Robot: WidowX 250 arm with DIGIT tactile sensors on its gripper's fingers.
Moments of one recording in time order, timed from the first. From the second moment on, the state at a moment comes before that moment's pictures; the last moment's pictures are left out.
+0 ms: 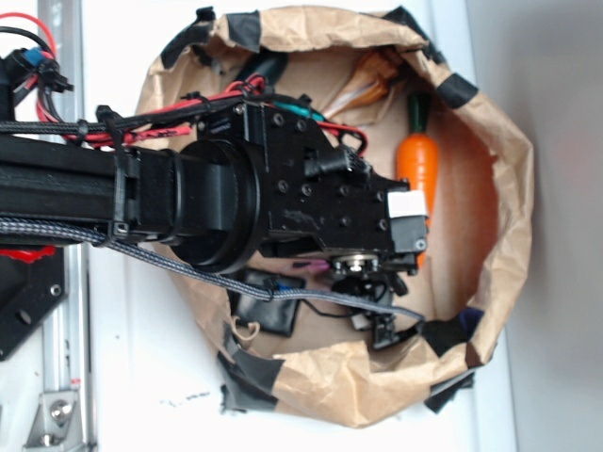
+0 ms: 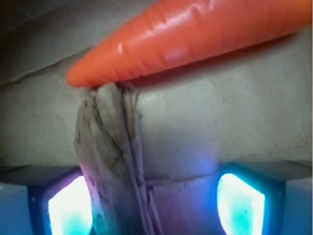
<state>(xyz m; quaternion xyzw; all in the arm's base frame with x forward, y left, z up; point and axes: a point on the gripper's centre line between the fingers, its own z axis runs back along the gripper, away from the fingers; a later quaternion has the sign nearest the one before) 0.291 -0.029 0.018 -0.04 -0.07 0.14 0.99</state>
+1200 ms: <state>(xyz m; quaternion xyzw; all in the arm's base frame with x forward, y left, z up) 0.272 -0.030 0.081 -0.04 -0.09 0.14 0.99</state>
